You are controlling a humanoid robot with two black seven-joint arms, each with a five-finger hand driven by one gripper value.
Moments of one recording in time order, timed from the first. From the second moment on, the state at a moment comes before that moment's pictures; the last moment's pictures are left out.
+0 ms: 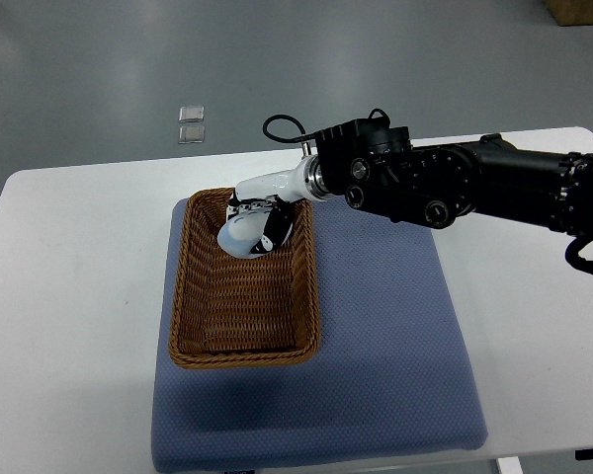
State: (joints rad) left arm -0.02 0.00 -0.08 -0.18 0.06 0.02 0.00; right arm 1.40 0.00 -0.22 0.80 -0.87 0.28 0.03
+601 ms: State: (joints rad) left arm -0.02 0.00 -0.08 -0.19 0.06 0.02 0.00; right arm 1.30 0.00 -0.14 0.80 -0.85 0.26 0.03
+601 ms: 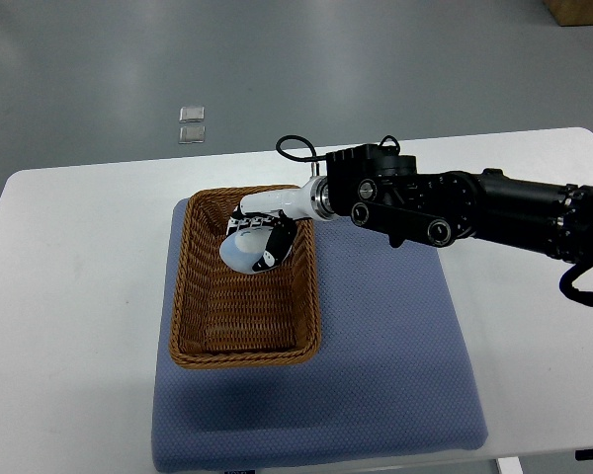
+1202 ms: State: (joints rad) left arm -0.02 0.00 -0.08 -0.19 0.06 0.02 0.00; right arm 1.30 0.00 -0.05 0.80 -0.81 0.28 0.04
